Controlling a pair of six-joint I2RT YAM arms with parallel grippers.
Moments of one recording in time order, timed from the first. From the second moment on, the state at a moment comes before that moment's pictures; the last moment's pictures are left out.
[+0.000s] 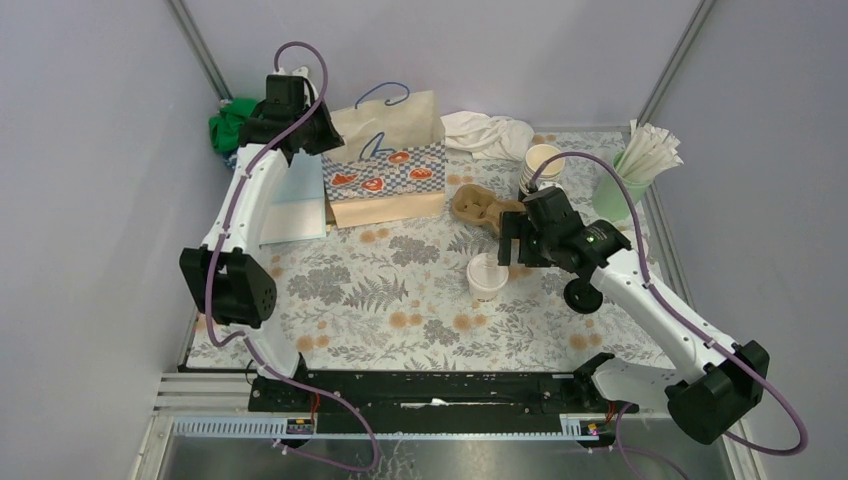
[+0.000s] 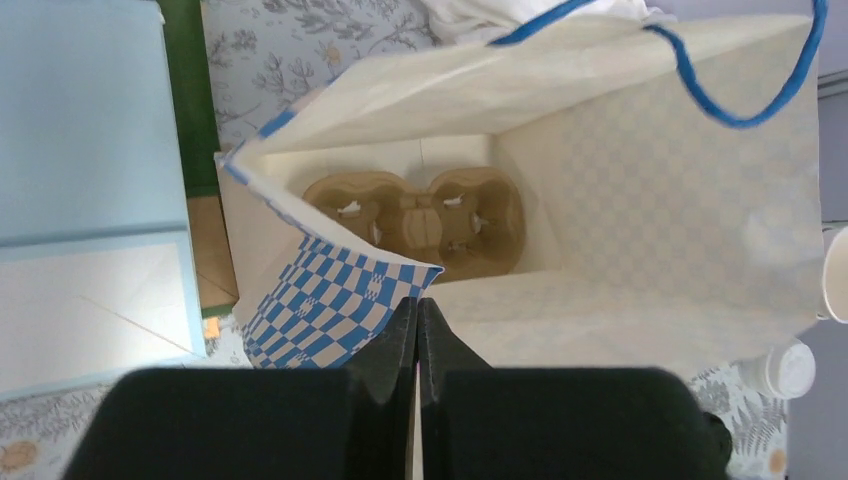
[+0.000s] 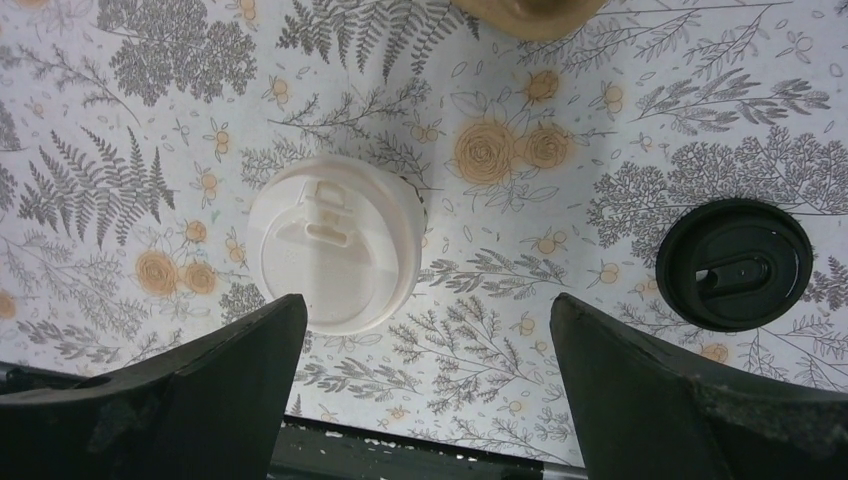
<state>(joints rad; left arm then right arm) -0.11 1.75 1.85 -0.74 0.16 -0.42 0.56 1.16 1.08 -0.85 0.17 0.50</state>
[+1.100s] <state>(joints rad) -0.30 1.32 1.69 -0.77 0.09 -0.35 0.52 1.10 1.08 -0.88 0.23 0.57</state>
